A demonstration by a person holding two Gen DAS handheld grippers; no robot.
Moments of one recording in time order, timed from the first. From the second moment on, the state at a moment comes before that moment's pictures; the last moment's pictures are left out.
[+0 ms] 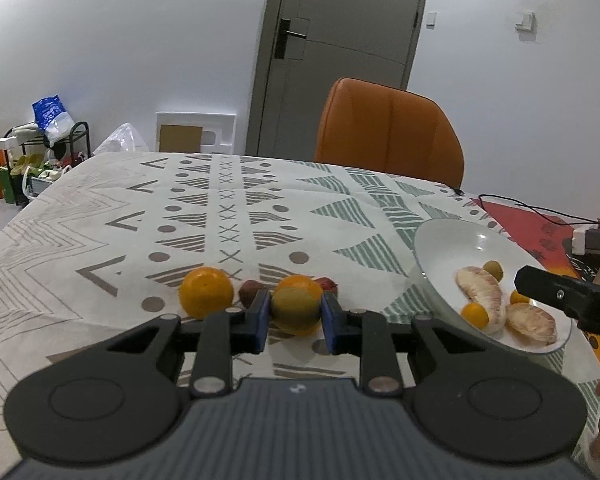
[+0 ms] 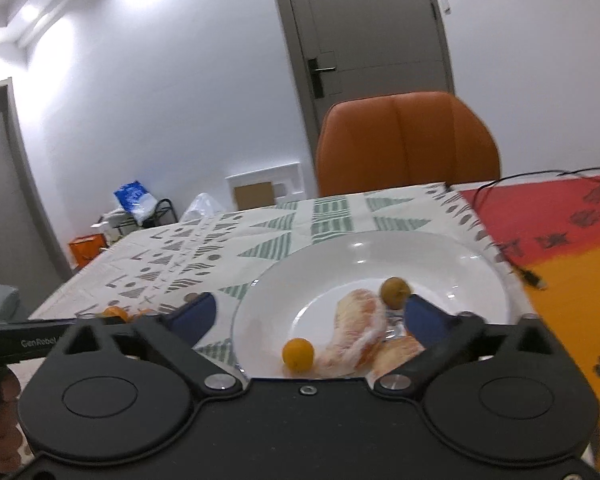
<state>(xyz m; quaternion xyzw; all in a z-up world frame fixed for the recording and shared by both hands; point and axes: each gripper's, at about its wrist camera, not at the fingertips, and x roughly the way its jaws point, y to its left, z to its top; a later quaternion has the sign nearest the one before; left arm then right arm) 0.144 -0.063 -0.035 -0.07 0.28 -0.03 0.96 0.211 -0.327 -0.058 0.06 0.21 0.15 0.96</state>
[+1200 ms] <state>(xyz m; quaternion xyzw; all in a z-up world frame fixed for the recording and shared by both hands) 0.159 -0.142 -0.017 -0.03 0.27 -0.11 0.96 0.157 -0.393 -0.054 0.02 0.21 0.06 0.98</state>
